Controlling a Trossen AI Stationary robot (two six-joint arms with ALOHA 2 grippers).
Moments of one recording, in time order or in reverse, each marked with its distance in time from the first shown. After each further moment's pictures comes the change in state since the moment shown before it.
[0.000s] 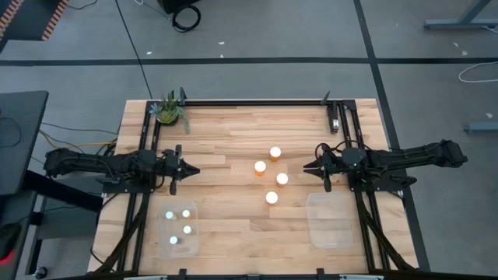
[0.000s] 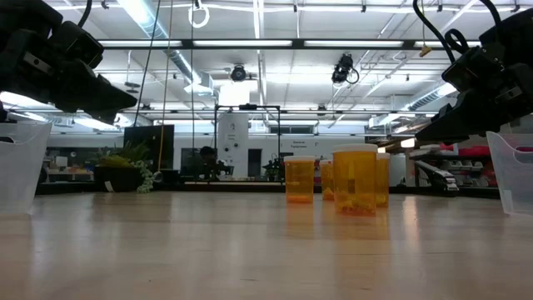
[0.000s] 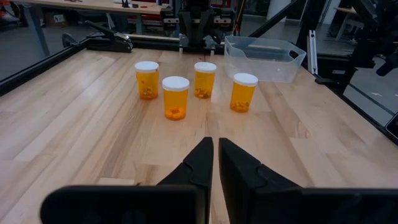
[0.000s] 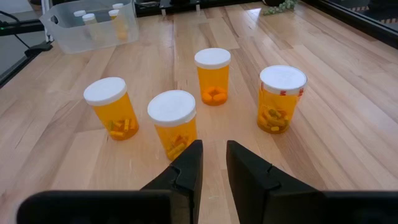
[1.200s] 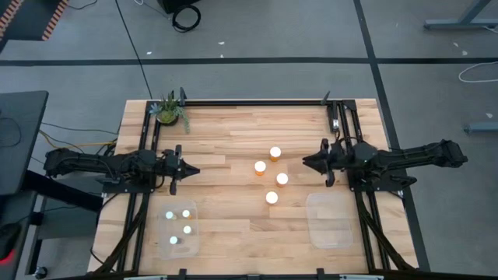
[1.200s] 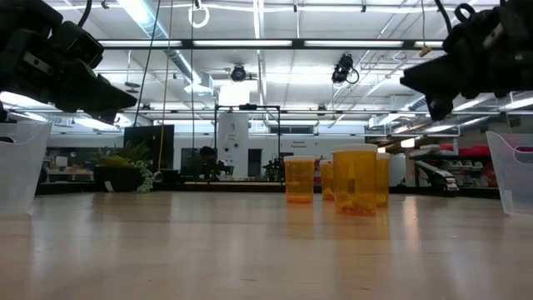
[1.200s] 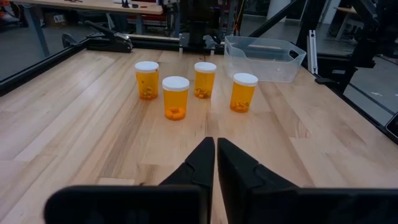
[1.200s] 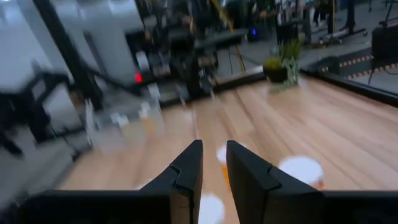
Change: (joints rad) left arm 0.000 0.000 -0.001 0.000 0.000 0.001; right arm 0.000 0.000 0.000 0.351 0.002 0.158
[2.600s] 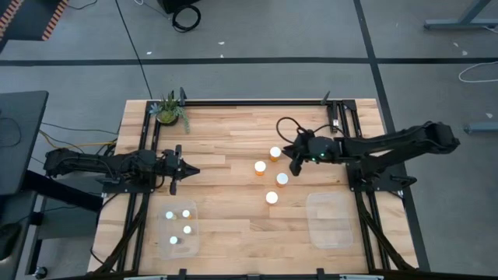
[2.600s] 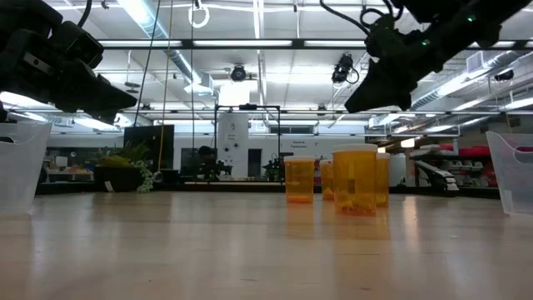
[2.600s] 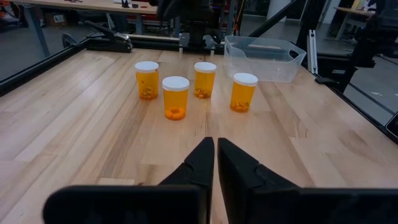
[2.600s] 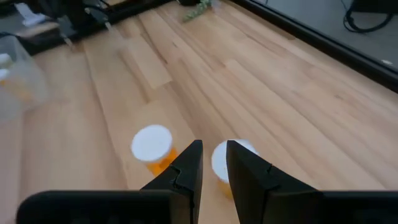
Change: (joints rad) left arm 0.000 0.000 0.000 0.000 0.000 0.000; right arm -0.027 0.702 0.555 -0.406 0.268 0.104
